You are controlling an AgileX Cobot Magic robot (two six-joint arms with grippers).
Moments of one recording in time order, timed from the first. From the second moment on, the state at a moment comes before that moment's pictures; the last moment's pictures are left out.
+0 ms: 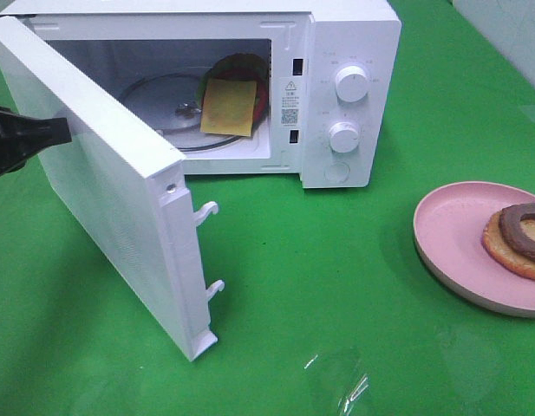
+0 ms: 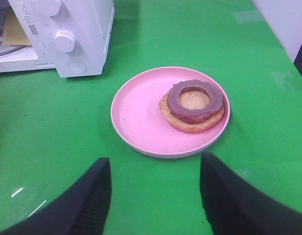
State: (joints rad) left arm -0.38 1.38 -0.53 -0.33 -0.34 0.01; right arm 0.03 0.00 -0.50 -0.02 1.02 0.04
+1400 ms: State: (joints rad) left arm -0.45 1.88 -1.00 0.27 -0.55 -0.44; right arm 0.03 0.00 -0.50 -0.02 1.02 0.05
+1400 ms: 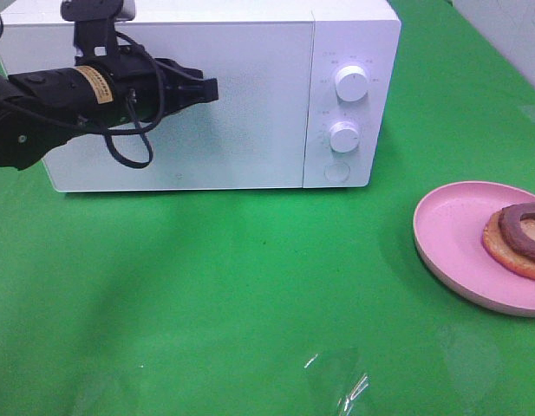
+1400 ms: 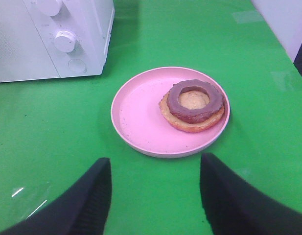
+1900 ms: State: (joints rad) left arm -0.43 1.90 -1.09 0.70 -0.62 -0.81; right arm 0.03 0.00 -0.50 -0.02 1.02 0.05
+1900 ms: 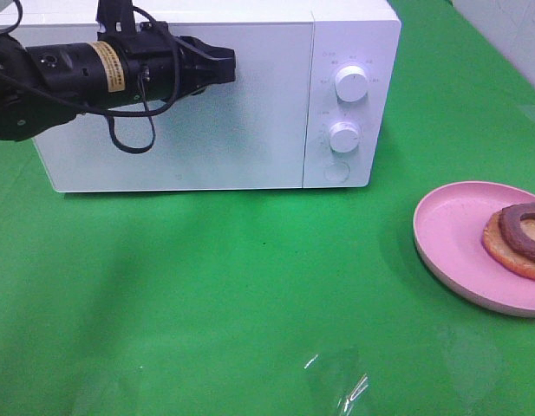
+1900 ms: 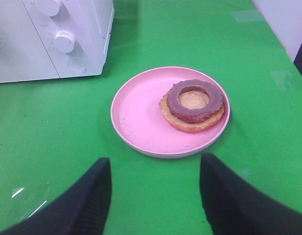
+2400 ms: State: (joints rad) left arm -0.31 1.82 -1.09 1.53 -0.62 -1.69; right arm 0.03 0.00 -0.50 -0.02 1.02 0.05
